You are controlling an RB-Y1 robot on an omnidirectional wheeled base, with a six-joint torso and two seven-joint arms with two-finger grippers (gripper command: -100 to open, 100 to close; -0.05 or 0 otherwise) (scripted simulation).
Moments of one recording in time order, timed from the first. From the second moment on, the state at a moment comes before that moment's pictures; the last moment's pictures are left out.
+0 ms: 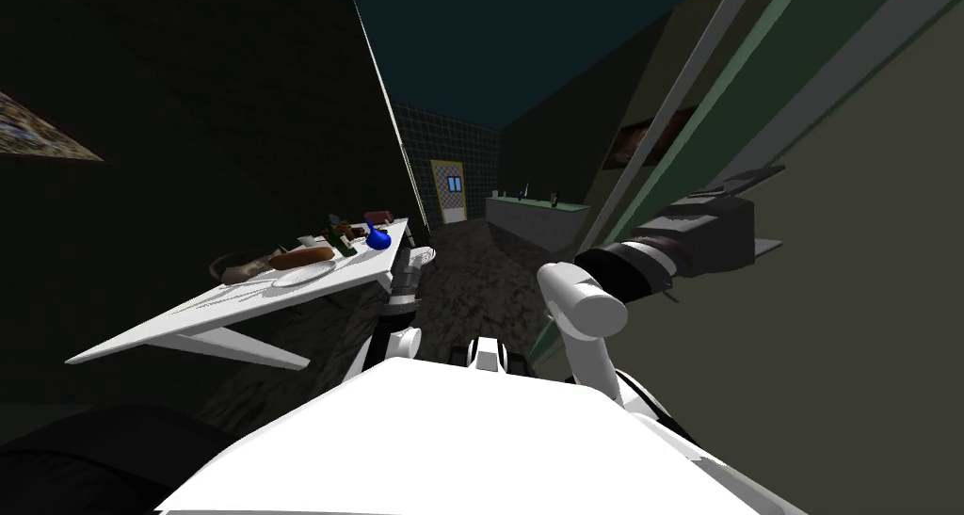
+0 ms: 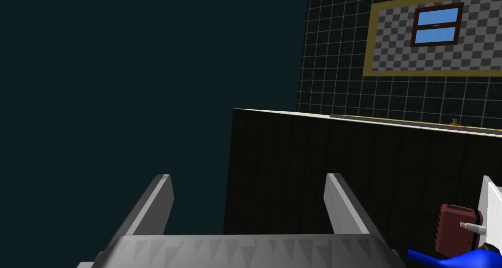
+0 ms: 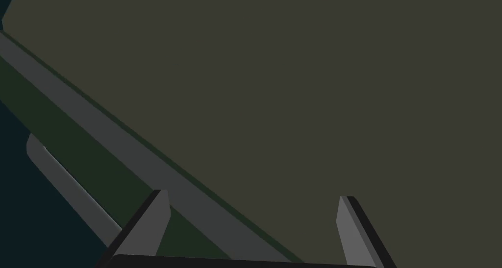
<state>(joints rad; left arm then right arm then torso) 0.50 -0.01 0.03 -2.21 -0.05 -0.45 -0.09 -0.32 -0.18 0.31 -2.44 -1.32 -1.40 -0.11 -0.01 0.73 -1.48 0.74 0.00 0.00</state>
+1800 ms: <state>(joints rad) 0.50 -0.01 0.03 -2.21 -0.05 -0.45 -0.09 -0.53 0.01 0.34 -2.58 -1.56 -1.65 -0.08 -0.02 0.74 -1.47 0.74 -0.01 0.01</state>
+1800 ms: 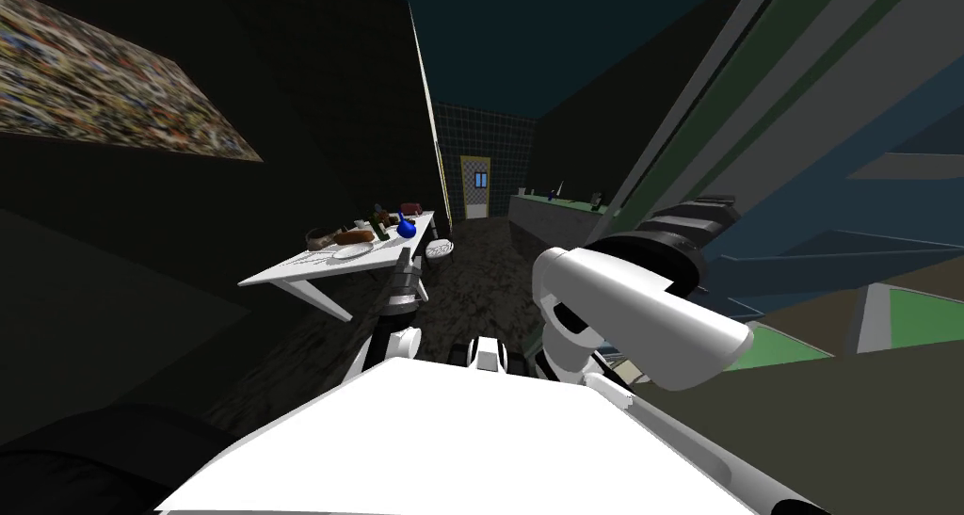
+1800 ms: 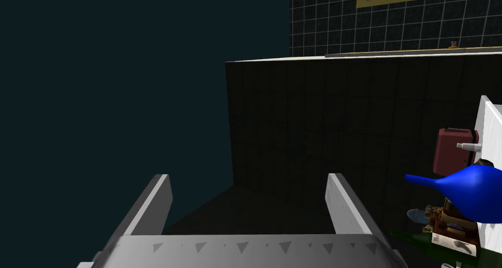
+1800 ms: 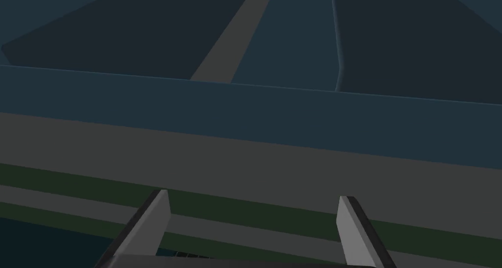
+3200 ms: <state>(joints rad) 0.50 -0.01 0.03 -2.21 -0.05 -0.45 -0.09 -0.68 -0.12 0.23 -2.42 -1.52 -1.51 -0.06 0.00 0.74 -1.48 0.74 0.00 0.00</state>
